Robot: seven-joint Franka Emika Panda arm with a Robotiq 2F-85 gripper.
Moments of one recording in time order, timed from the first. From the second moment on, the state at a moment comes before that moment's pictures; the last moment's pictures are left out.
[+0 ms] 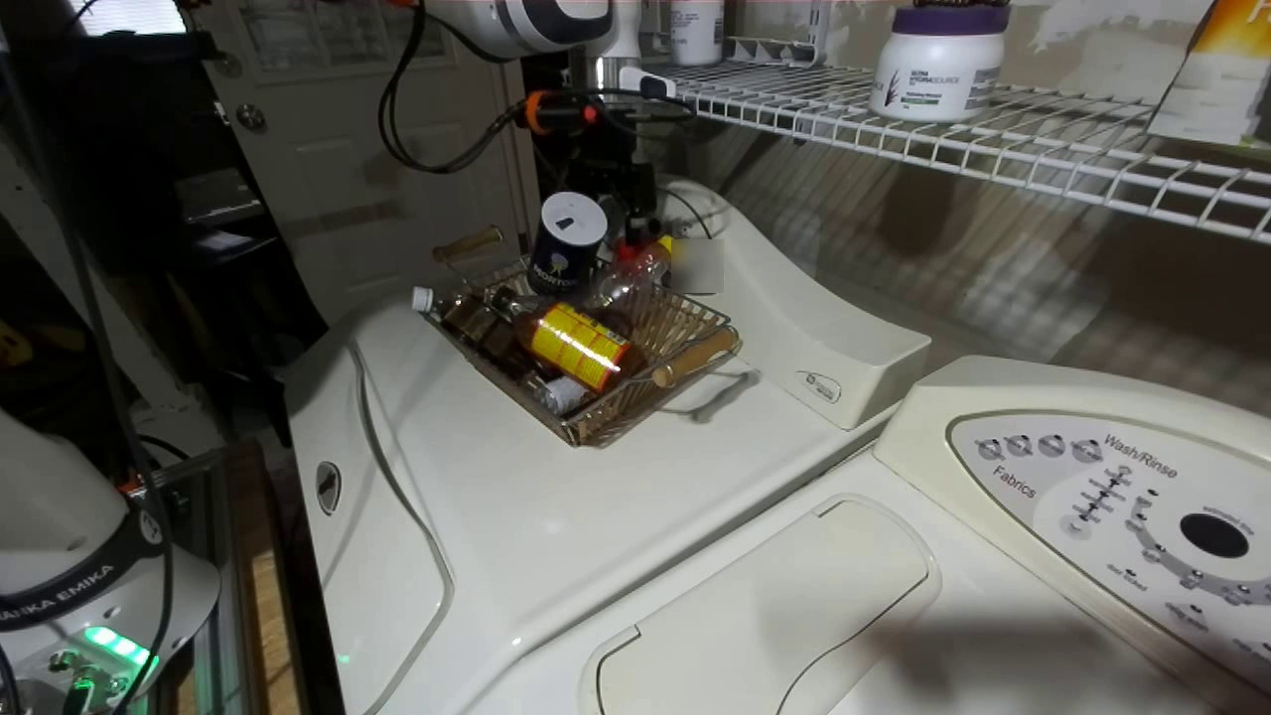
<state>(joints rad) 0.08 0.41 0.03 -1.56 -0.18 1.83 0.05</state>
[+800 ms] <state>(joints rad) 0.08 0.44 0.03 -1.58 -0.18 1.90 0.05</state>
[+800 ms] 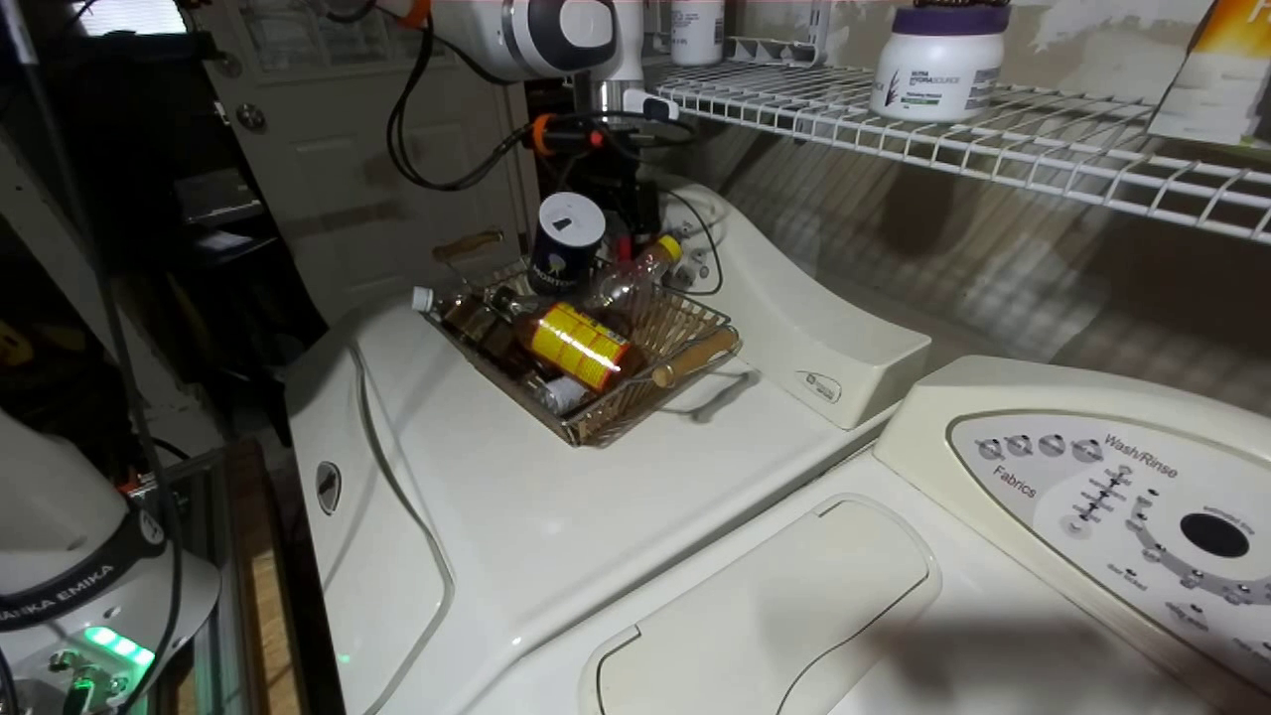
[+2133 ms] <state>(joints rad) 0.08 0.42 0.03 -1.67 -0.18 2.11 0.08</state>
